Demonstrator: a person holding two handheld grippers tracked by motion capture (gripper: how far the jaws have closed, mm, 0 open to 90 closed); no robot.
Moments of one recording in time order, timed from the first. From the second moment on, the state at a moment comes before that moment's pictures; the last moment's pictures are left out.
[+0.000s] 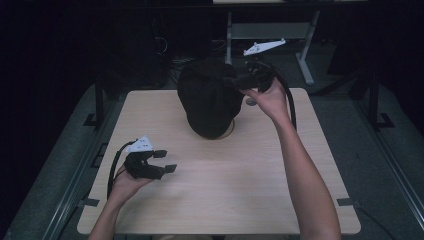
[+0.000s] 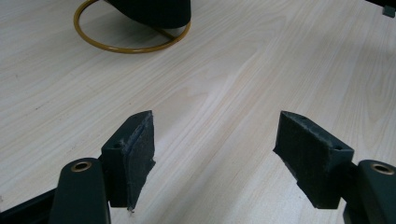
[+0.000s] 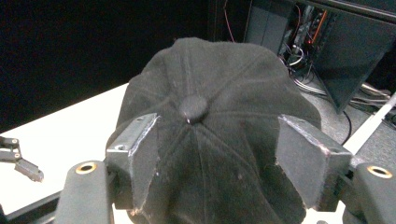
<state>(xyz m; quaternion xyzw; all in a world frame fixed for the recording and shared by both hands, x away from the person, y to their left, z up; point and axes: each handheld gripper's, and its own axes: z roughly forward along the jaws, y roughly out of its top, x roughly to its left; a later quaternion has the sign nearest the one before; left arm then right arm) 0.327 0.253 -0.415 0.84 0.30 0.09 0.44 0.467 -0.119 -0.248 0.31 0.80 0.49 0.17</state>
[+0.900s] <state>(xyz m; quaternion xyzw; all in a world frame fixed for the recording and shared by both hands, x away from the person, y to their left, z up) 0.327 0.253 -0.416 0.84 0.30 0.09 0.44 0.444 -0.155 -0.271 0.33 0.80 0.48 0.15</state>
